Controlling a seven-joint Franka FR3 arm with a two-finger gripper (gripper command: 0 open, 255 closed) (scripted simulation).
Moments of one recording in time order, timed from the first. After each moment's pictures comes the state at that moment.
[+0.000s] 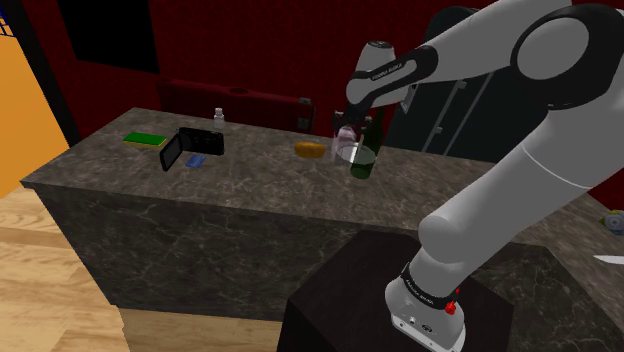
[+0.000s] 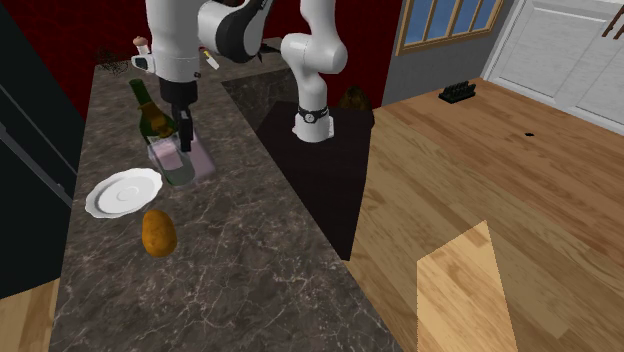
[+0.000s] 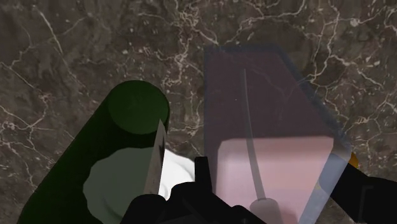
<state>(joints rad) -0.38 -0.18 -0.05 -2.39 -0.16 2.45 0.53</state>
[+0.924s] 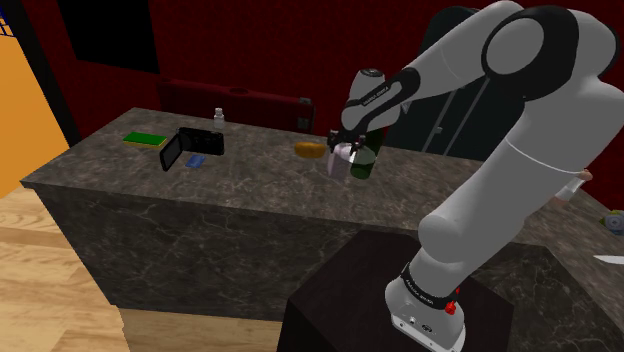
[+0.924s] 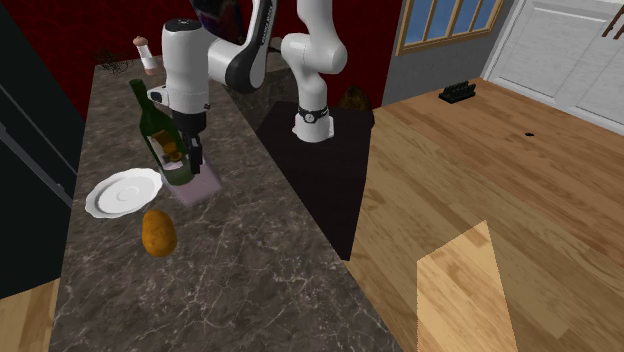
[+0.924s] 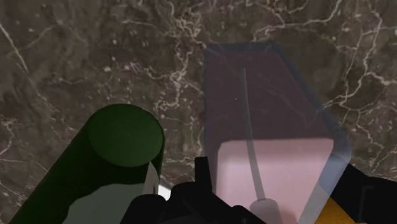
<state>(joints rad) -0.39 -0.05 -0.05 -2.47 -0.20 2.65 0.57</state>
